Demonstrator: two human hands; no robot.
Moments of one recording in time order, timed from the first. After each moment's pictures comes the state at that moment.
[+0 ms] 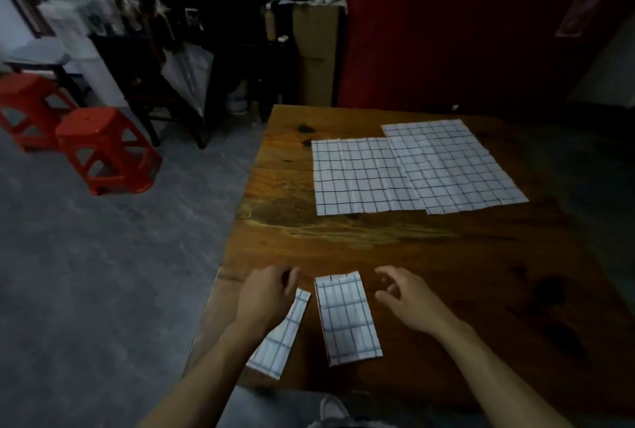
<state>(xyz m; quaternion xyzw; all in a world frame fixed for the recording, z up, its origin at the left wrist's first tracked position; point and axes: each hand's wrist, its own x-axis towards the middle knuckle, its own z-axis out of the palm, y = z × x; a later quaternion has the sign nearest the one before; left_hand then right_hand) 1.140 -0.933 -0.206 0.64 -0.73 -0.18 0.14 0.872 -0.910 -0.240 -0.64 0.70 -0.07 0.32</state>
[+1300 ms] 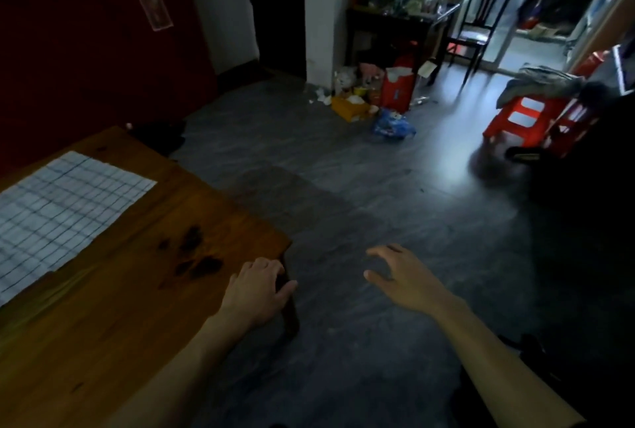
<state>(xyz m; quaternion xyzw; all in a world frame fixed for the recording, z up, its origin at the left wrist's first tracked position) 0.617 -0.668 -0.220 0.18 -0.97 -0.16 -0.10 0.482 -0.408 -0.211 -0.30 0.91 -0.21 0.19</state>
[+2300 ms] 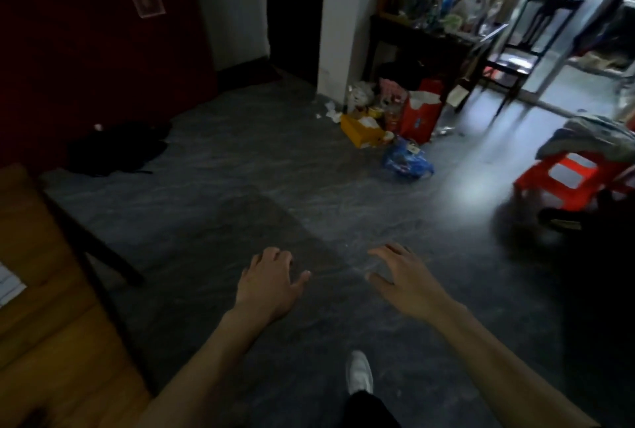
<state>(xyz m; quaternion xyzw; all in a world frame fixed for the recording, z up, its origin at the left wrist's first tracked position) 0.163 -0.755 -0.240 0.26 -0.94 -0.20 -0.07 0.024 -0.535 -0.220 -0.38 0.90 -0.16 0.14</state>
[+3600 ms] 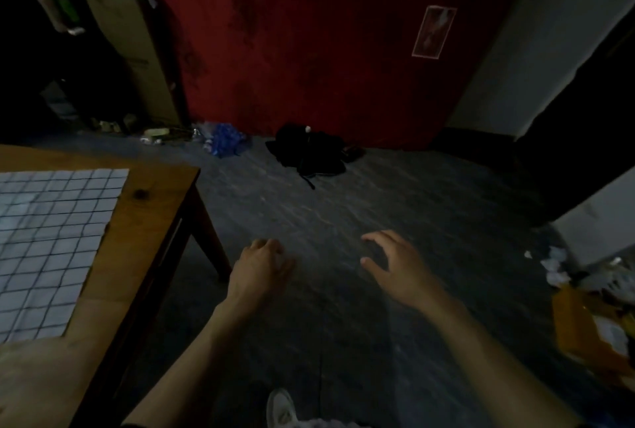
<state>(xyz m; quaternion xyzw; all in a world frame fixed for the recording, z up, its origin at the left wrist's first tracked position) 0.009 -1.218 -0.239 0.65 -0.70 -0.27 0.10 -0.254 -1.188 -0.211 -0.71 0.65 -0.16 0.20</state>
